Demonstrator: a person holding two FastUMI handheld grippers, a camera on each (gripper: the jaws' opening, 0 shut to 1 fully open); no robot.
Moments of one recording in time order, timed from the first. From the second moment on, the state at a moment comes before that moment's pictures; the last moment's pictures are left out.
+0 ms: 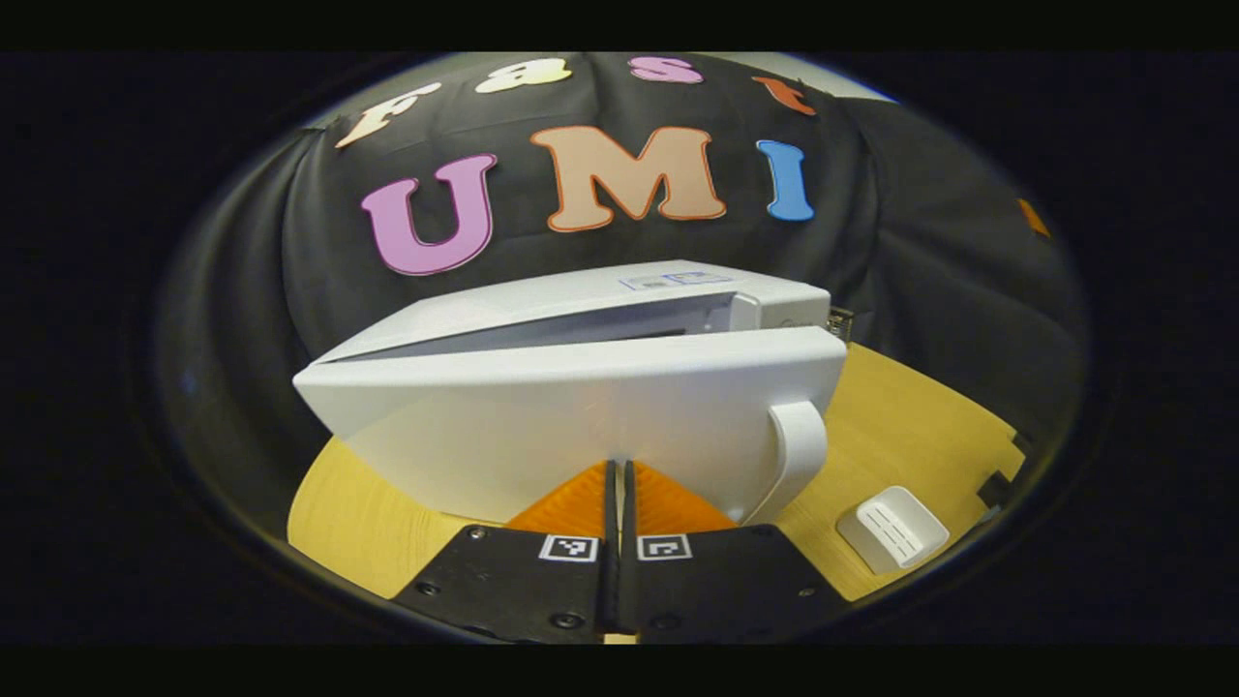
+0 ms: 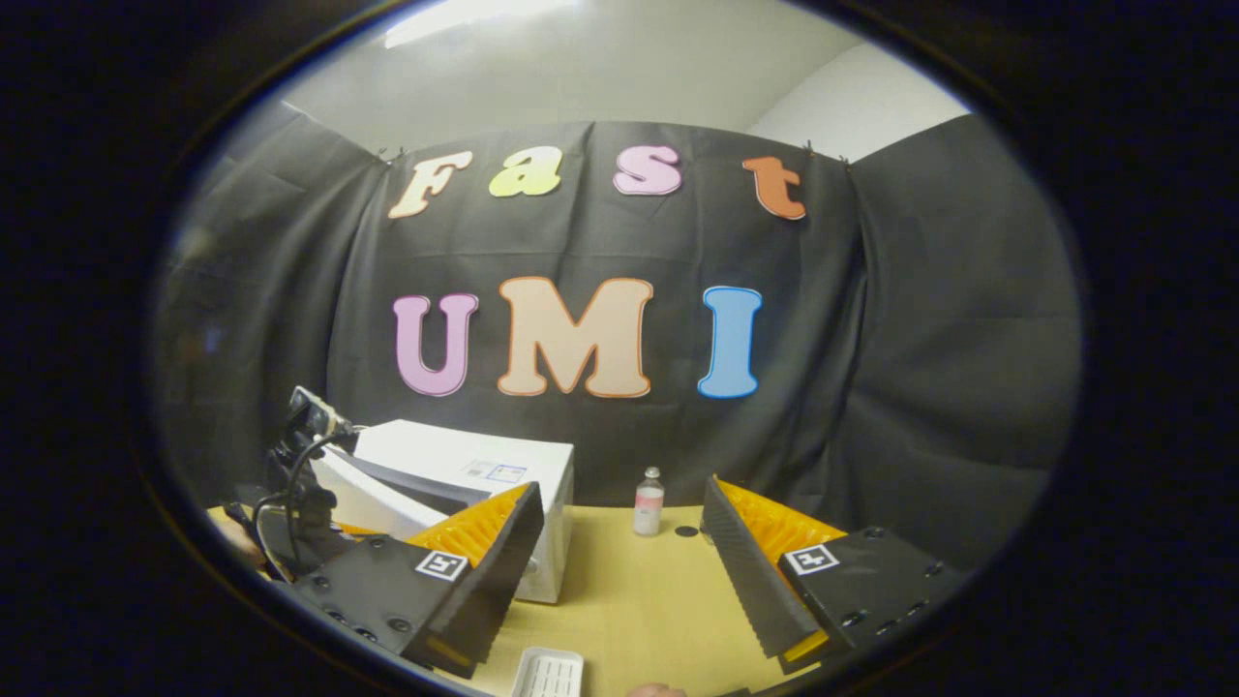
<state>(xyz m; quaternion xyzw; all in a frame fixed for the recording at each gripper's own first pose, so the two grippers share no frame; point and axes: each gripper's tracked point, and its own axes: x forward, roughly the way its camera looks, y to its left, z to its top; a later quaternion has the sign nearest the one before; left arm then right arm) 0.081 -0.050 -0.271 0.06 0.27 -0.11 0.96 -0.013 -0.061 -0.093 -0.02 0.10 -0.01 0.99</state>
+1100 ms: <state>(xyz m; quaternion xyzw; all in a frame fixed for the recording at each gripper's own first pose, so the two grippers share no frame) 0.117 -0.072 -0.271 0.03 0.27 -0.10 0.96 -0.017 -0.079 -0.087 -0.02 0.10 -0.04 0.99</state>
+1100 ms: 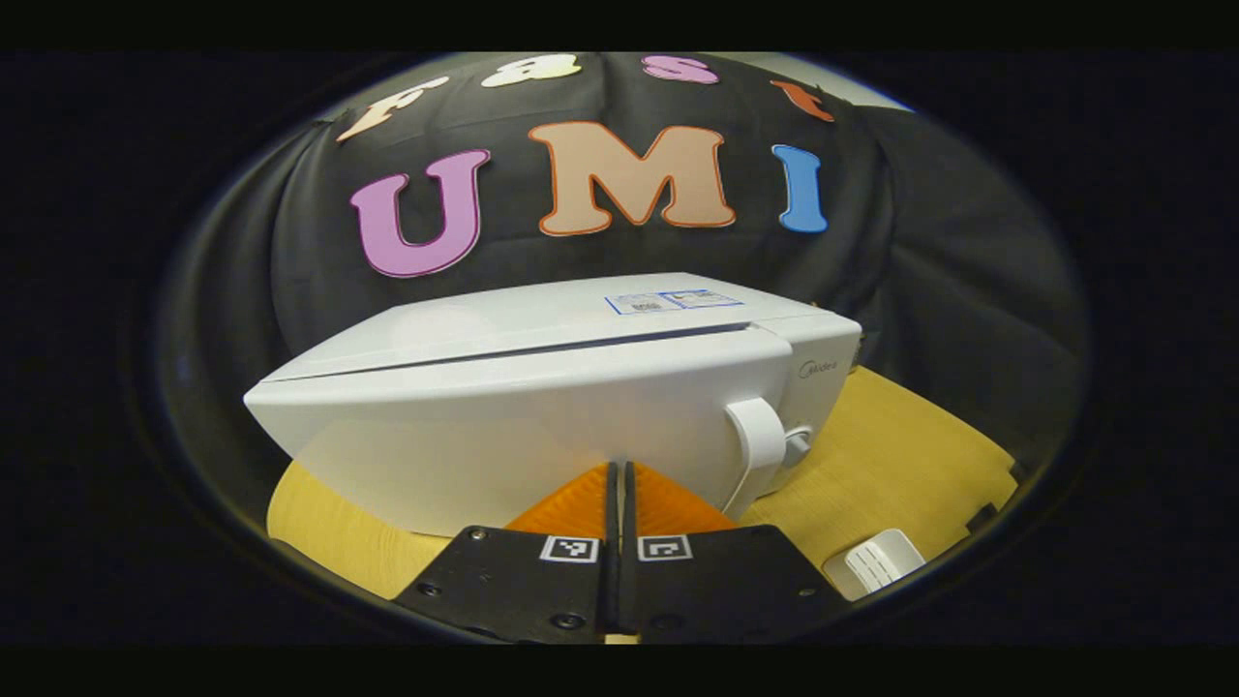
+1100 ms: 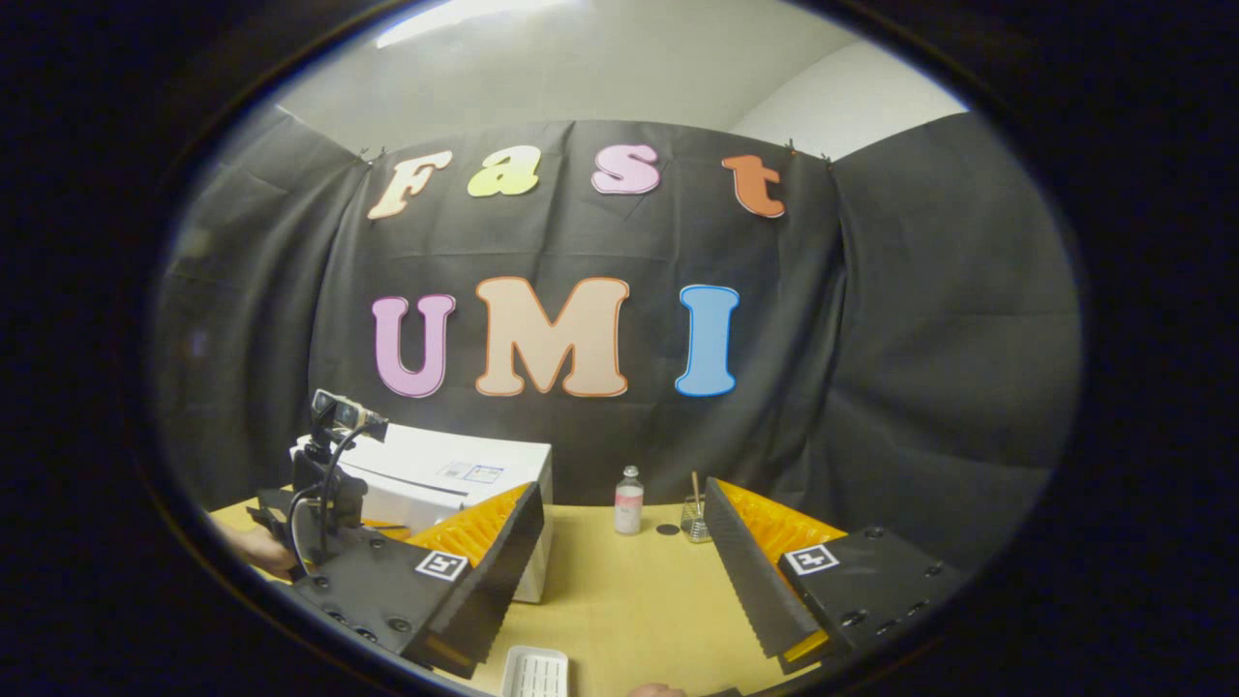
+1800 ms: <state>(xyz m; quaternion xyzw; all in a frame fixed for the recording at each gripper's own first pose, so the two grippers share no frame) 0.130 -0.093 -0.279 -0.04 0.28 -0.14 0.95 -0.031 -0.077 -0.085 -0.03 0.11 -0.03 0.99</state>
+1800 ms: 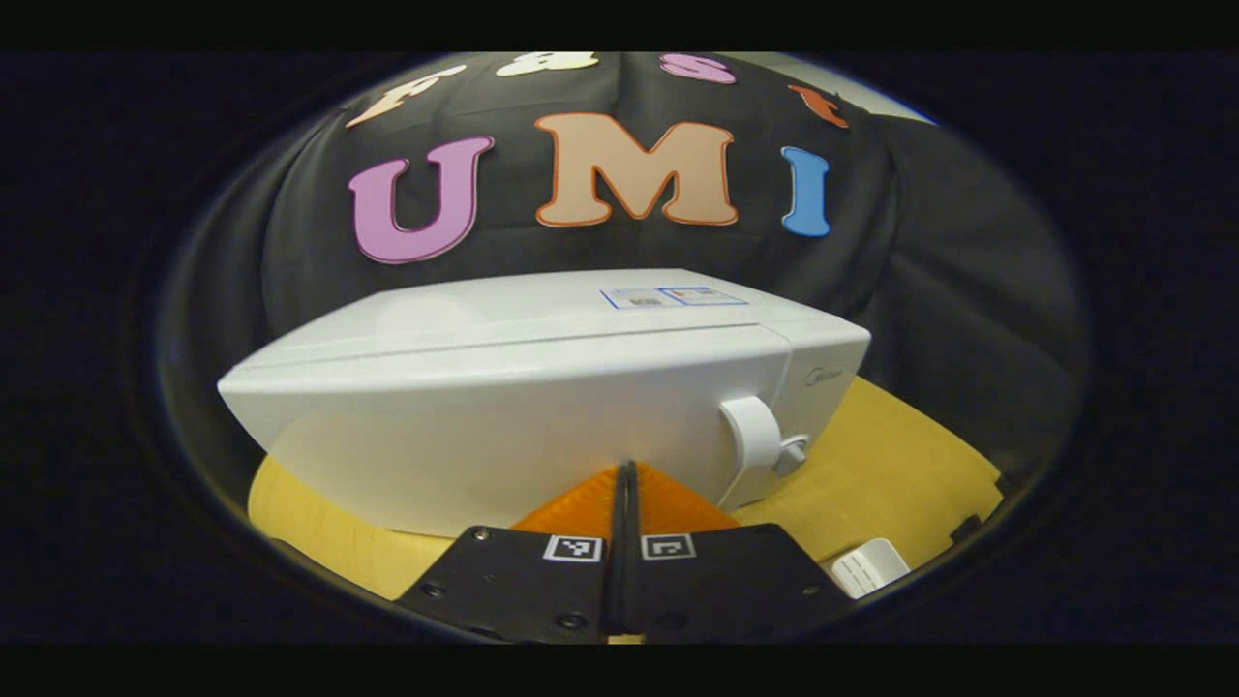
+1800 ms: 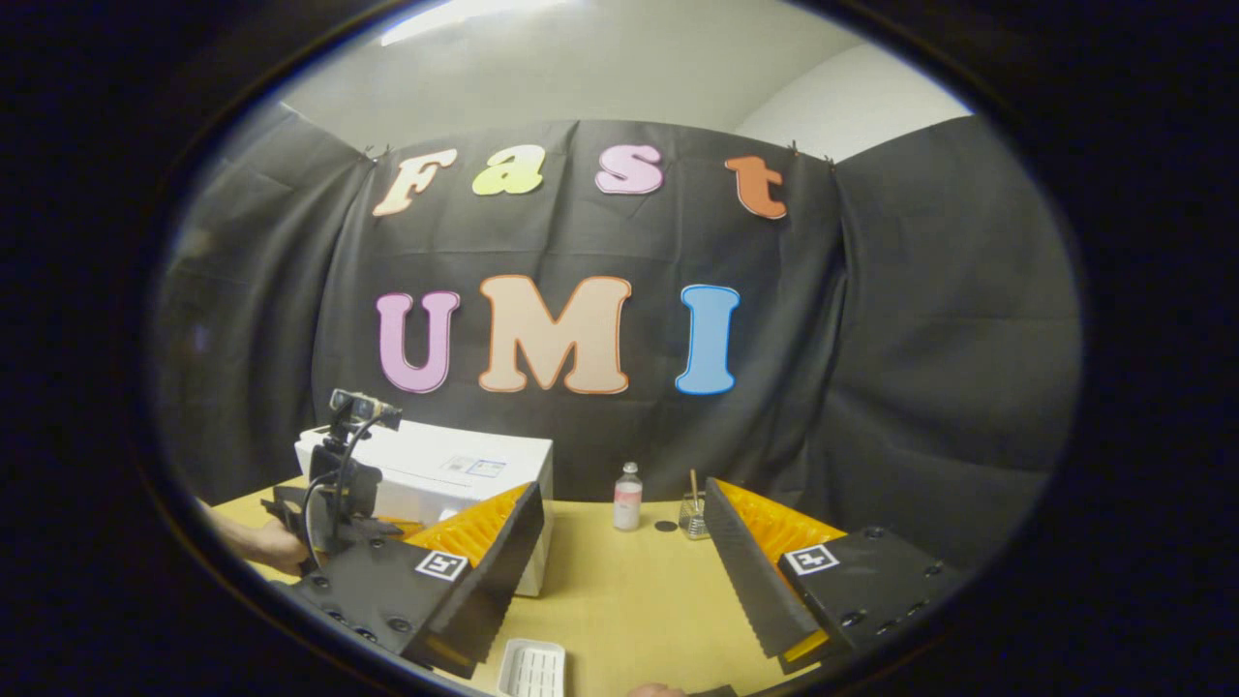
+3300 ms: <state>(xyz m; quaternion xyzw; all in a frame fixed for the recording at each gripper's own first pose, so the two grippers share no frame) 0.030 0.045 -0.021 0.00 0.05 -0.01 1.00 -0.002 0.021 -0.078 -0.05 0.10 0.07 0.99</state>
